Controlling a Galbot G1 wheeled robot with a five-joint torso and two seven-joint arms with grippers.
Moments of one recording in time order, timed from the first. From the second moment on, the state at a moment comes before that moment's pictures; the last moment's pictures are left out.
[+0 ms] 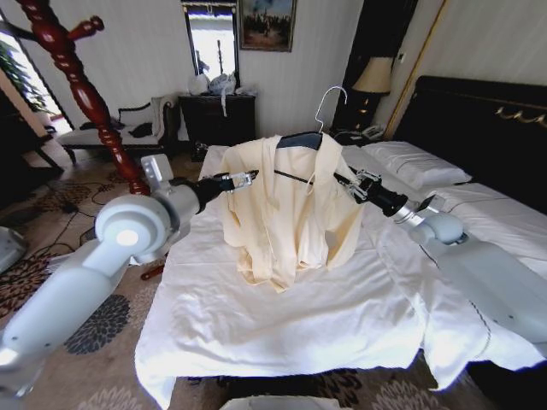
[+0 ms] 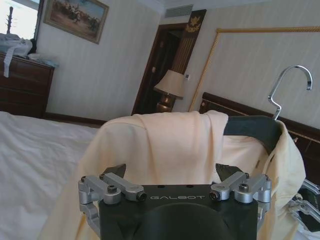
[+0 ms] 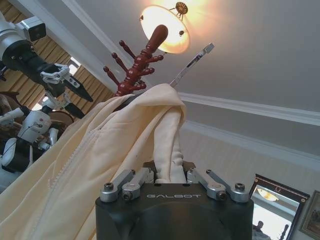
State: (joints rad) left arm 0.23 -0.79 0.04 -2.16 -1.69 0.52 -0.68; right arm -0.52 0.51 0.06 1.58 0.86 0.51 -0.60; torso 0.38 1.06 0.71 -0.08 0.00
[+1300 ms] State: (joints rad) left arm 0.18 -0.92 0.14 -2.08 -1.62 0.47 -0.66; right arm -0.52 0.54 0.06 1.53 0.84 0.55 -0.63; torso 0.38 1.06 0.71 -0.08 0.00
